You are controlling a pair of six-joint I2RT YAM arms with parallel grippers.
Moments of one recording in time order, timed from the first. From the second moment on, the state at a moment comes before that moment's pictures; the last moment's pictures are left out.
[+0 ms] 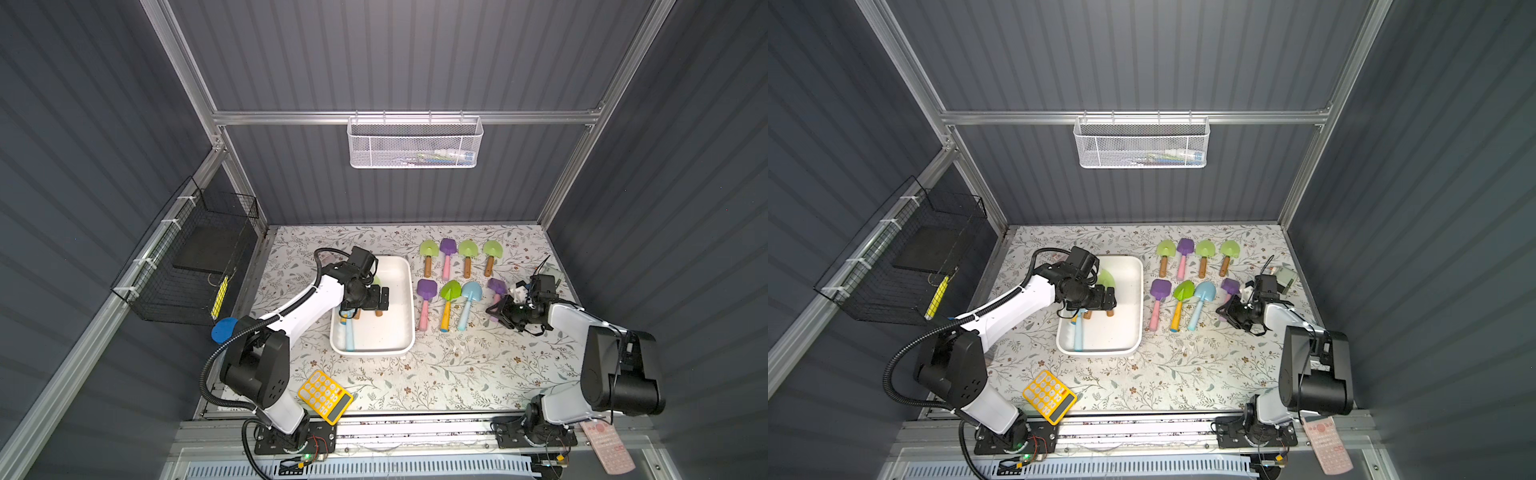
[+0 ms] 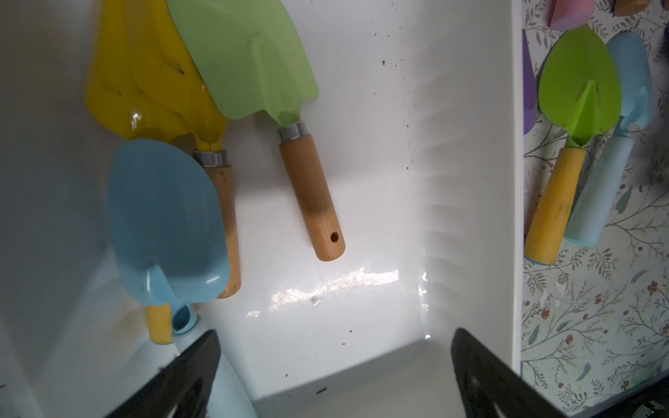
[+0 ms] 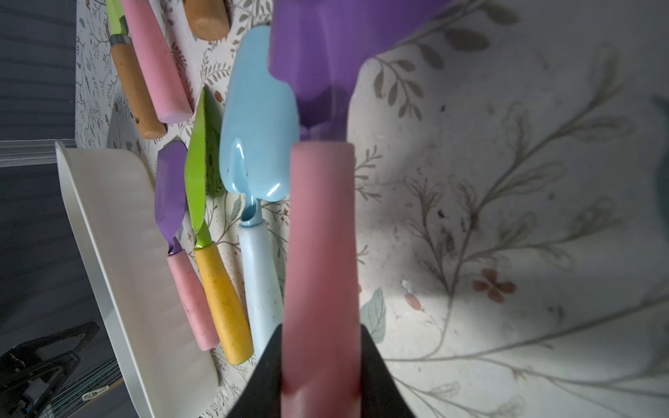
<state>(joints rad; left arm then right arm) -0.51 1.63 1.25 -0.79 0.13 -0.37 -0.14 1.50 0.71 -0.34 -0.56 0.49</state>
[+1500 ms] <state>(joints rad) -0.48 1.61 1.28 -0.88 0.05 -0.36 0.03 1.13 0.84 -0.62 -0.20 0.52</state>
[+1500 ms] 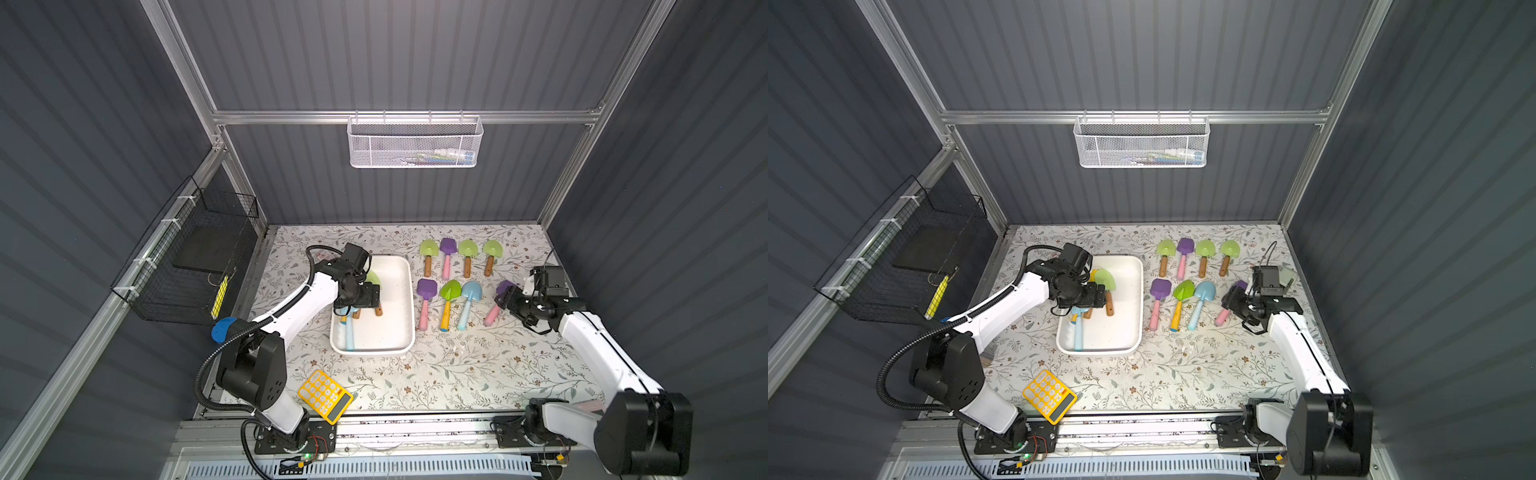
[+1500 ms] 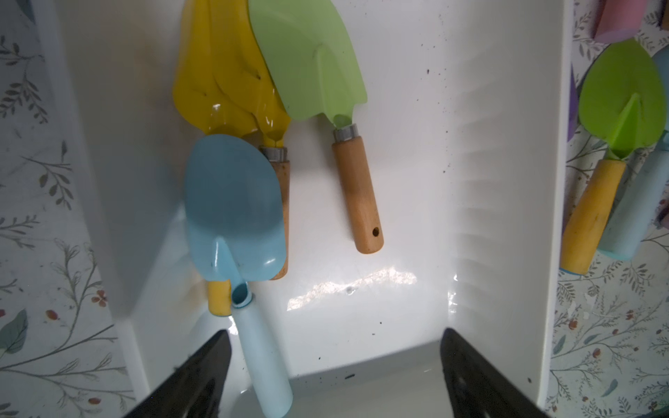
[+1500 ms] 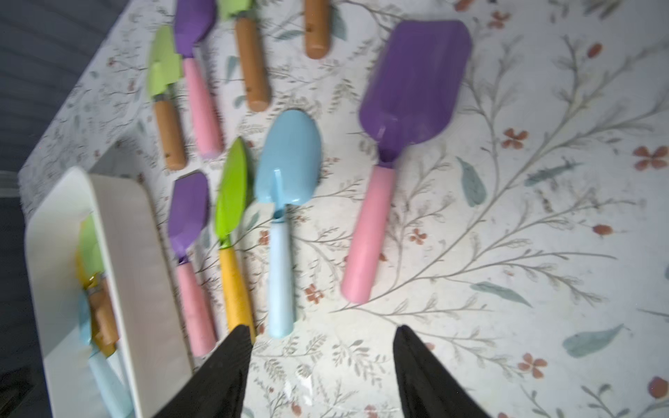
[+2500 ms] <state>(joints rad) -0.48 1.75 1.18 -0.90 -0.09 -0.45 0.46 0.99 0.87 -0.73 -0.09 0.60</state>
